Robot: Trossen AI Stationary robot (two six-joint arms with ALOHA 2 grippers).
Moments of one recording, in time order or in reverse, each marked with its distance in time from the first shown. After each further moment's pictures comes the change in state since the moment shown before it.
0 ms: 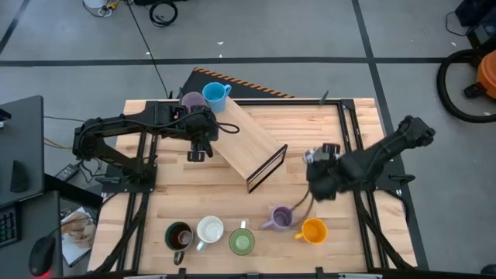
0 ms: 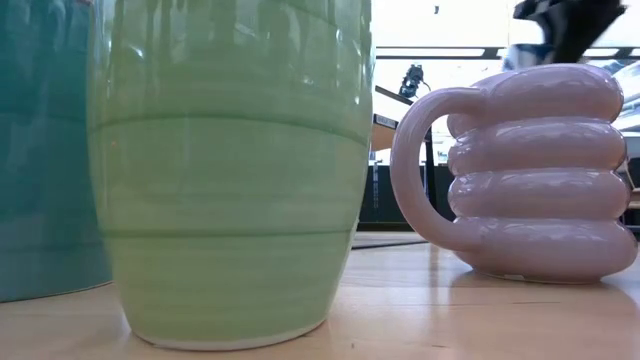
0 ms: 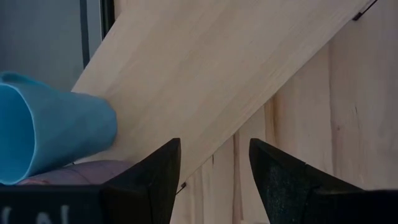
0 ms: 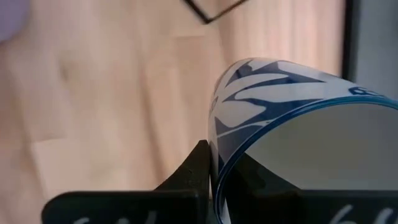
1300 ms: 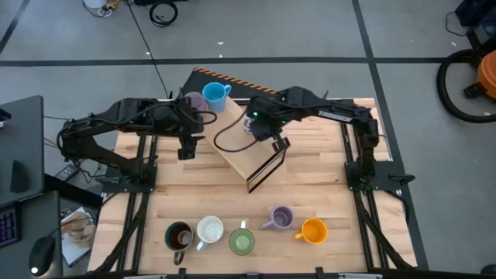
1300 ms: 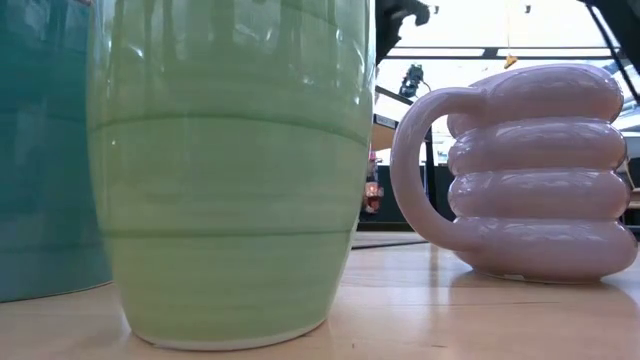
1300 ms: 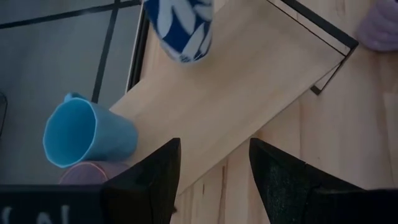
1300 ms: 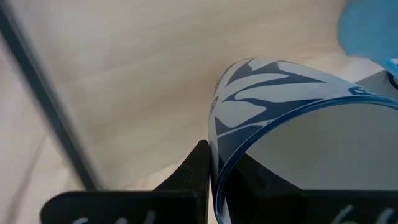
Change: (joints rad) left arm -0.059 -0.126 0.135 -0.020 0.004 -0.140; right arm -0.632 0.541 0.871 0.101 -0.264 -1.232
